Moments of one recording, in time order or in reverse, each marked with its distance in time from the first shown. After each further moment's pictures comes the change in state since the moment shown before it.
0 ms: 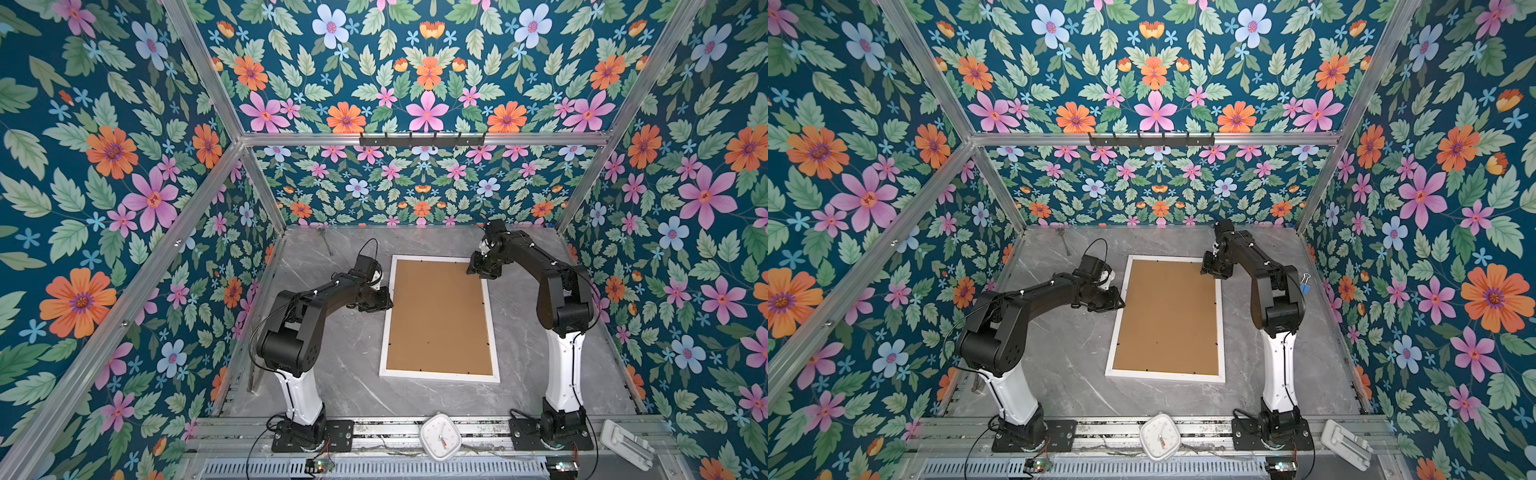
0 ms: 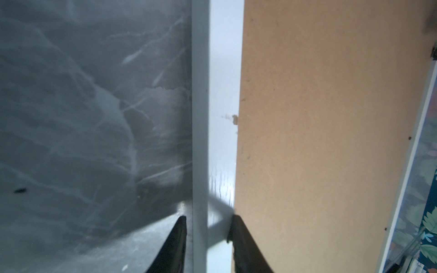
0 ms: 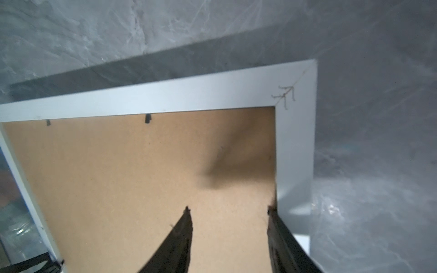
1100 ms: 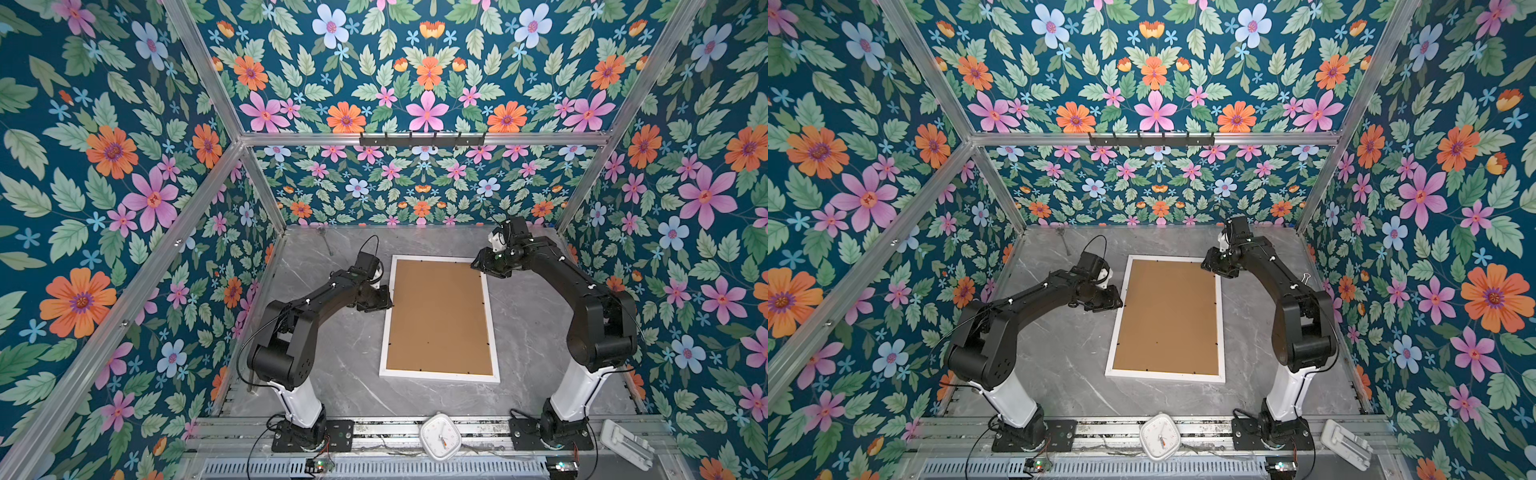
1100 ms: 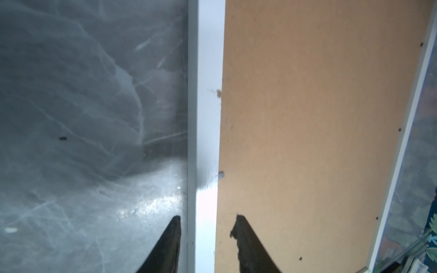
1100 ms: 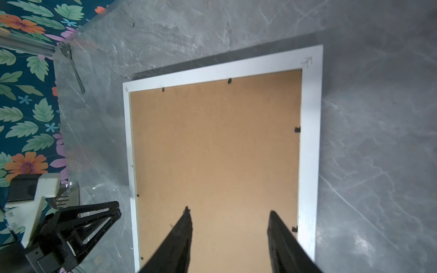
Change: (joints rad) left arm -0.034 -0.126 -0.017 -0.120 -0.051 -0.034; right arm 0.000 -0.404 -0.341 0.134 -0.101 0.027
